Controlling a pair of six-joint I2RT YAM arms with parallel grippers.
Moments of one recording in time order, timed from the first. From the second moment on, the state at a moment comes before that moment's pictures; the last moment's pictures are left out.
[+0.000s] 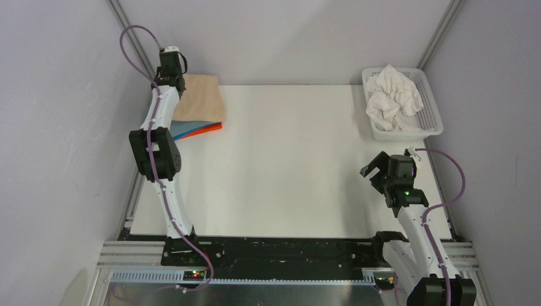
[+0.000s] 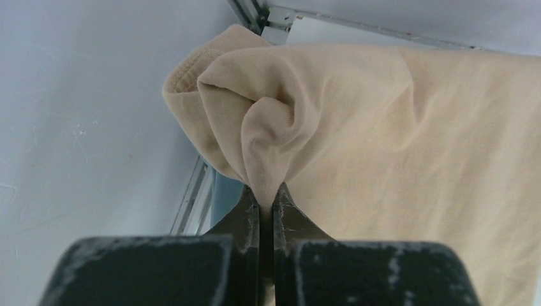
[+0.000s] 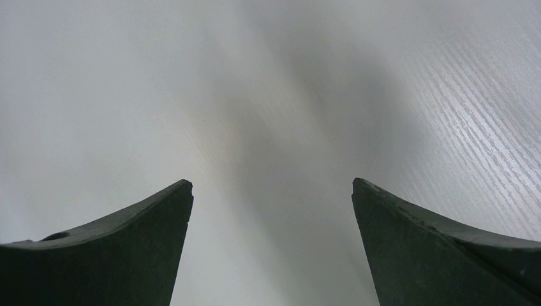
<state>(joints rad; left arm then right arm) 0.10 2.17 2.03 -0.44 -0.39 0.07 -0.03 0.78 0.49 -0.44 0.10 0.71</state>
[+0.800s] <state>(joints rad) 0.09 1.98 1.82 -0.42 -0.32 -0.21 -0.02 0.76 0.49 -0.46 0.11 0.70</state>
